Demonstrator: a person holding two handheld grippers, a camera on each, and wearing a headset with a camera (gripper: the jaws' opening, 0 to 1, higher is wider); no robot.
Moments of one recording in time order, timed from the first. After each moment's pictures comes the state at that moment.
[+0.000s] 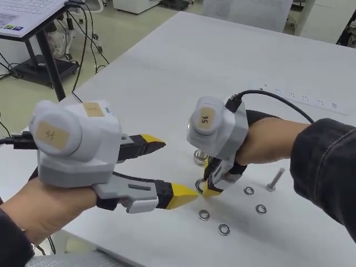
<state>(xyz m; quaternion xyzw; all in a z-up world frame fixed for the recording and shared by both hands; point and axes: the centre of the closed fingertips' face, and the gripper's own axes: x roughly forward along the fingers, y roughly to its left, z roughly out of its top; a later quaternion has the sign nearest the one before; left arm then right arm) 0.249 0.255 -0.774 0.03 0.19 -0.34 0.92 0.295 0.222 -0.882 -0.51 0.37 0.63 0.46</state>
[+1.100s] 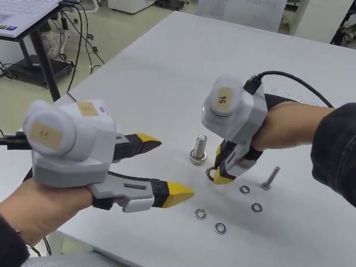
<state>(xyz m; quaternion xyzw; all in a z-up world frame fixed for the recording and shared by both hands) 0.248 0.256 -0.773 0.03 0.19 -0.33 0.92 0.311 0.200 -0.848 -0.50 0.37 0.61 0.49</state>
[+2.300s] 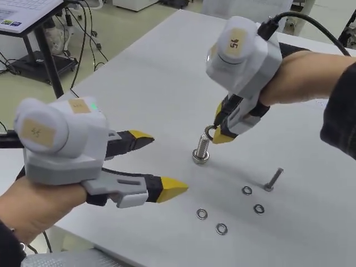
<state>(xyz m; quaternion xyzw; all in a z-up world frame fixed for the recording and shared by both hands) 0.251 0.274 -0.775 0.02 0.19 -0.31 0.93 0.343 0.236 -0.790 -0.52 0.30 0.61 0.51</state>
